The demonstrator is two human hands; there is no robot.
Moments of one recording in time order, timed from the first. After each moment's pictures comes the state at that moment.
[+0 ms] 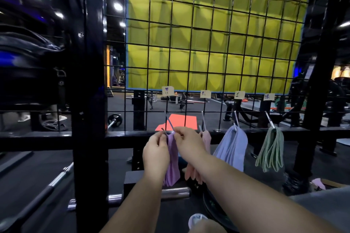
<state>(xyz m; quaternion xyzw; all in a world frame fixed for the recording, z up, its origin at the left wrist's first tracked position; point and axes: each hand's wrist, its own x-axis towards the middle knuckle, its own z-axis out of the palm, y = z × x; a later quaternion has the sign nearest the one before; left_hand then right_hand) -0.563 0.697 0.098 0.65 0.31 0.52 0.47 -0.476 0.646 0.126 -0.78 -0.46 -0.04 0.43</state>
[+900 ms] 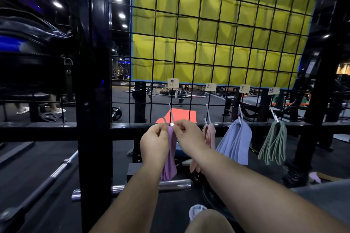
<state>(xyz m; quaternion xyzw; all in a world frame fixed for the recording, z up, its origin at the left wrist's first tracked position) -0.576 0.713 0.099 0.65 0.30 0.52 0.47 -0.489 0.655 0.123 -0.76 -0.43 -0.03 0.48</state>
